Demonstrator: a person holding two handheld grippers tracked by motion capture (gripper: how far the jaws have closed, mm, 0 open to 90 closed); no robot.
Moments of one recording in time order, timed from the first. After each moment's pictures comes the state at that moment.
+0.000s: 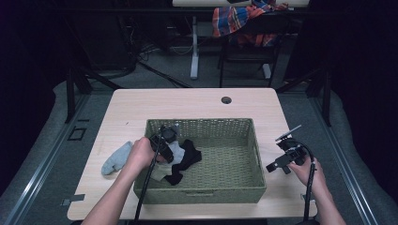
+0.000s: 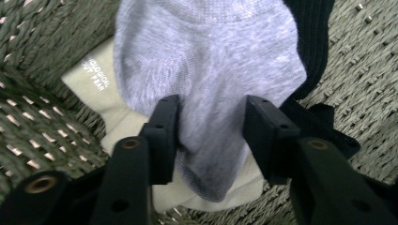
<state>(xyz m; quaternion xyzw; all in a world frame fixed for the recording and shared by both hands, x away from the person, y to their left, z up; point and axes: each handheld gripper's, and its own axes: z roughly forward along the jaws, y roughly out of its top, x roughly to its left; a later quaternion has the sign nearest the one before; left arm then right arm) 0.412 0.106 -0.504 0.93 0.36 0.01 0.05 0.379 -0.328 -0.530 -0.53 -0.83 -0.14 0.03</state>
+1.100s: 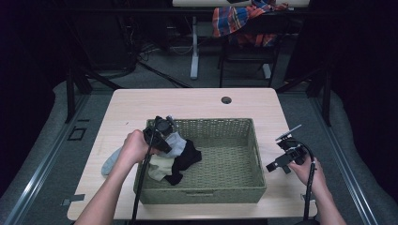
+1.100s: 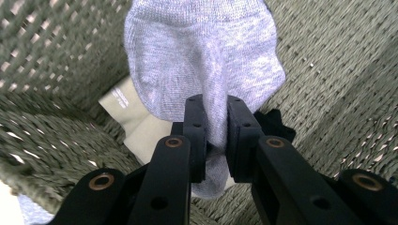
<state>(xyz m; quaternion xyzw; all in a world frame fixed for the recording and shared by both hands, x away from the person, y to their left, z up) 0.400 0.114 -0.446 0.93 0.34 0.03 0.13 0.380 -0.329 -0.530 -0.53 -0.84 -0.14 0.03</state>
